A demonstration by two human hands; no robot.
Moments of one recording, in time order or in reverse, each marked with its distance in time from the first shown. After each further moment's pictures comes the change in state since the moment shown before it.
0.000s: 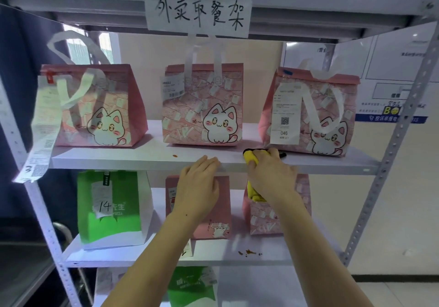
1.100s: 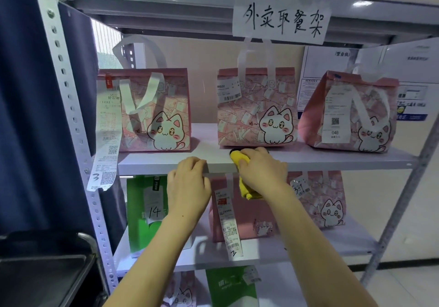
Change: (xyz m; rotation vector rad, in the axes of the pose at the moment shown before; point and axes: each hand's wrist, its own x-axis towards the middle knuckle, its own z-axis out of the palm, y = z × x) left_hand -0.022 -0.175 -0.081 -0.011 0.088 -0.136; right_hand -0.037 -0.192 0.029 0.049 -0.116 -0.005
